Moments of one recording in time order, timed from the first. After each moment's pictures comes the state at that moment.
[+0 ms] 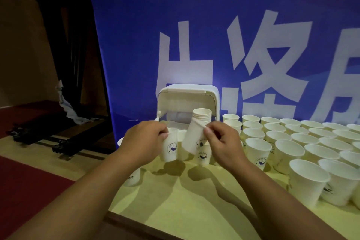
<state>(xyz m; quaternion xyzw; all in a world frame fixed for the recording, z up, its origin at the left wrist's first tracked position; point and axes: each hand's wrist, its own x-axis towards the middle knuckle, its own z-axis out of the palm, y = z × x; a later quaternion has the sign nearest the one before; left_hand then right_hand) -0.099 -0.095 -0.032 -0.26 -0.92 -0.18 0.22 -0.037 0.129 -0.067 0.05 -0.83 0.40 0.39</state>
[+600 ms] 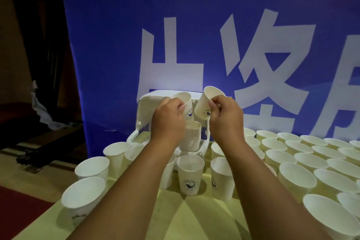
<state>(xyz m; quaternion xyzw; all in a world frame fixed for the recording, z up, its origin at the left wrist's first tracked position) -0.192 0.053 -0.011 -0.24 -0.79 -0.44 0.35 -0.136 0.184 -0.004 -0.11 -0.80 0.32 0.50</state>
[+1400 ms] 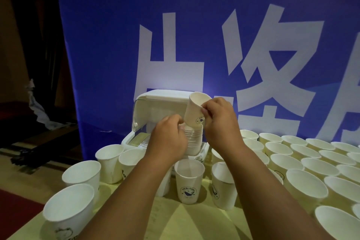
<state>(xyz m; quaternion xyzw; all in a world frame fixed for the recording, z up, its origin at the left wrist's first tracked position) -0.198 0.051 -0.046 -0.27 -0.84 -0.41 0.25 -0.151 0.188 -0.016 -0.06 -0.86 0.22 0.45</state>
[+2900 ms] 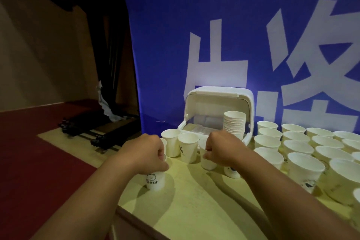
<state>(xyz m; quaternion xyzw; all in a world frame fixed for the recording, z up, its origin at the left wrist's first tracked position) -0.094 -0.144 -0.021 -0.14 -0.99 -0.07 0.05 -0.118 0.090 -0.052 0.07 -0.99 0.07 0.12</state>
